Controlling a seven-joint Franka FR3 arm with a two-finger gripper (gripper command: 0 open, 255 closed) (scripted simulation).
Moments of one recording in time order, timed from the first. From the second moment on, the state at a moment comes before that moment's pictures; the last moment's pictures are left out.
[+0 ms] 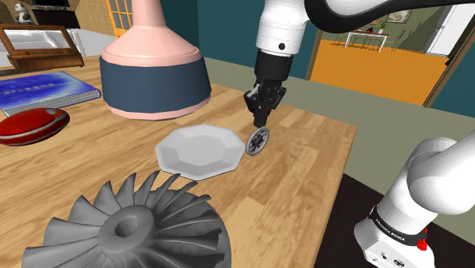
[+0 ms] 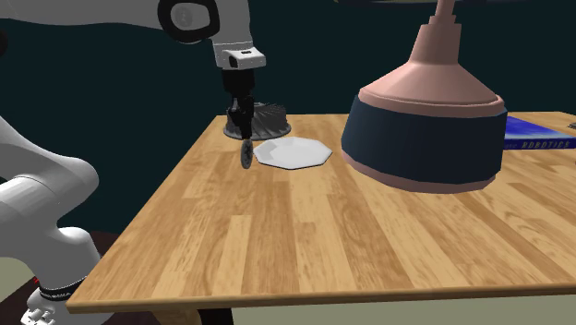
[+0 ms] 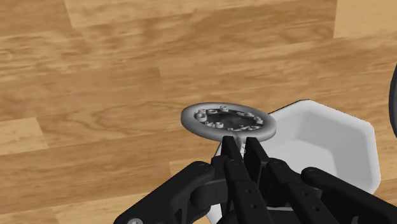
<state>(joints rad) 0.08 -0.46 0.46 -2.16 0.24 1.81 0.44</state>
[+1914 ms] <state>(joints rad) 0.07 -0.05 0.59 -1.48 0.04 1.51 0.64</state>
